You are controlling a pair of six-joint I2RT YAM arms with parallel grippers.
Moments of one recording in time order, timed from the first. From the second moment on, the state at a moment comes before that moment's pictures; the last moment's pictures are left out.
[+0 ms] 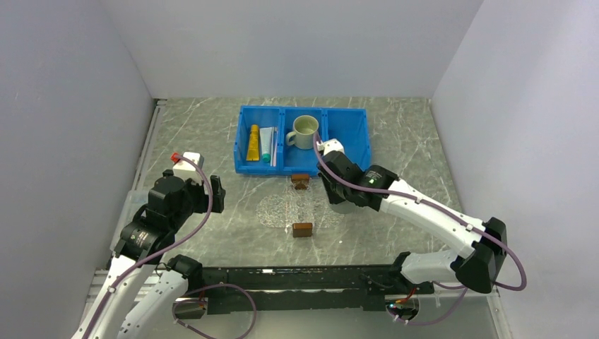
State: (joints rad) left arm -0.38 0.54 0.79 -0.72 -0.15 -0.18; right arm 0.90 1.26 1.16 -0.84 0.35 0.39
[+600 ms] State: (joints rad) left arm -0.38 0.54 0.79 -0.72 -0.15 -0.18; right arm 0.90 1.28 1.00 -0.68 0.33 0.50
